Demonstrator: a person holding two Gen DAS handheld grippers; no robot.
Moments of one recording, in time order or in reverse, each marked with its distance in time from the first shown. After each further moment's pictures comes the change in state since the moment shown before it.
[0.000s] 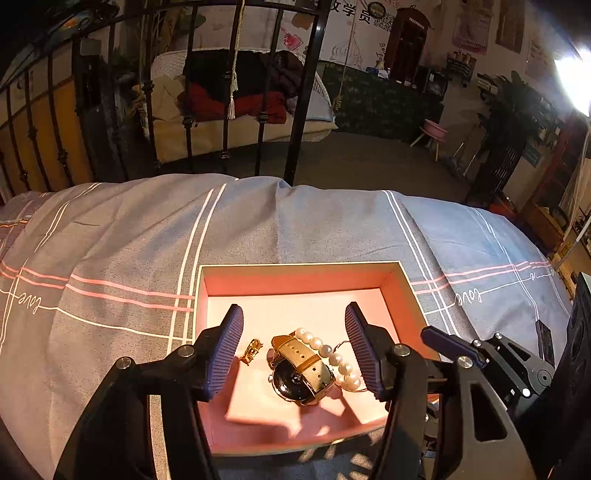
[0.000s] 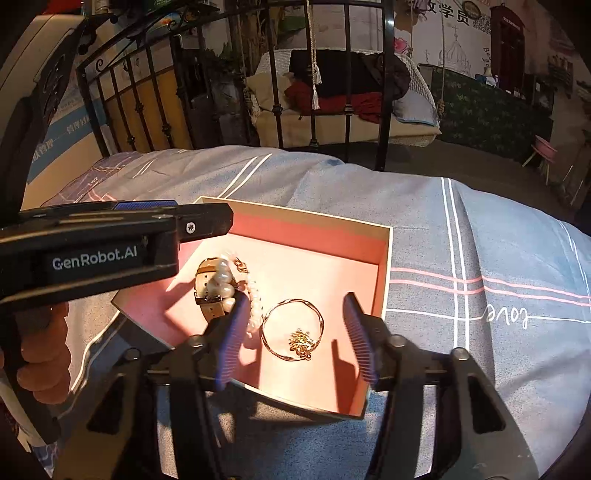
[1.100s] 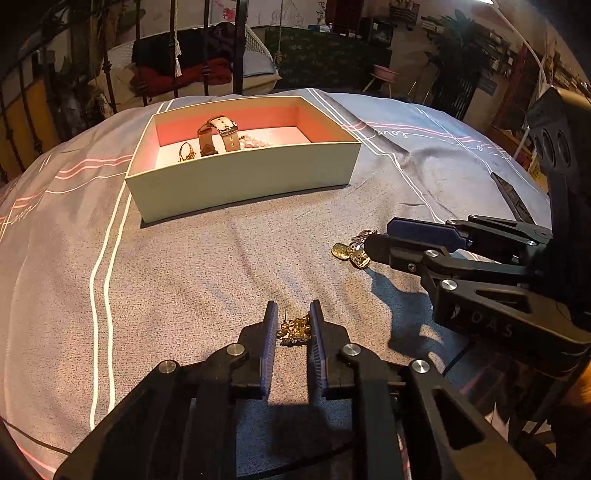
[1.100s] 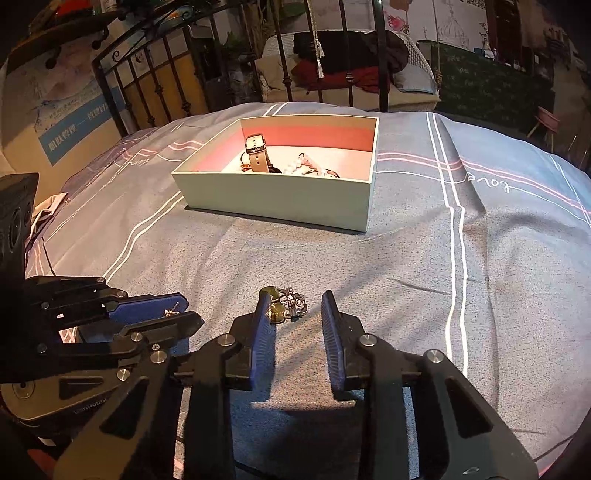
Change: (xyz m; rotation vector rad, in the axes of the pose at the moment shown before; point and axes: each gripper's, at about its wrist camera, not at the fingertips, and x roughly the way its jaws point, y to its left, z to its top) left arm -0.047 -0.045 -0.171 0.181 0.141 -0.078; right arm -0.059 0.005 -0.118 0.053 0.102 0.071
